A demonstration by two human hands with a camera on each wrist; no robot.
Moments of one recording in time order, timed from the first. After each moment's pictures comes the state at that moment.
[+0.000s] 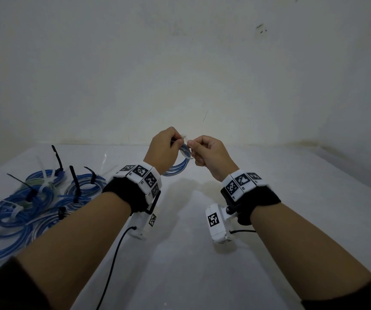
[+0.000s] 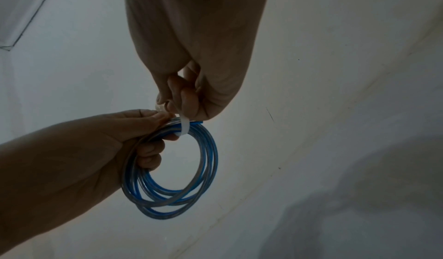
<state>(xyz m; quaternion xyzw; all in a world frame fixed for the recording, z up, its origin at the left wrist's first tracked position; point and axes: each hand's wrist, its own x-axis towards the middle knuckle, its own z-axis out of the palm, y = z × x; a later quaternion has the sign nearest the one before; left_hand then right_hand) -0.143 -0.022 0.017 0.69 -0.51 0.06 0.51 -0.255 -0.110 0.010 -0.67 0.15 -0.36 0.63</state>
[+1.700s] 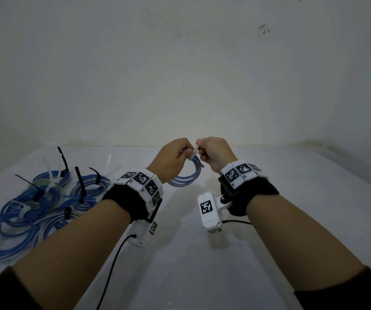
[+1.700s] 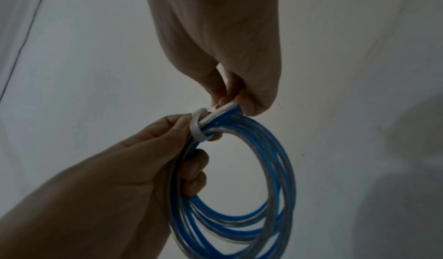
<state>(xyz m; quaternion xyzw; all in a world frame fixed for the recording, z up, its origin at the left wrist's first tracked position) -0.149 -0.014 0.006 0.67 -0.60 0.03 0.43 -0.241 -0.115 0.026 -0.62 0.32 -0.34 0.64</state>
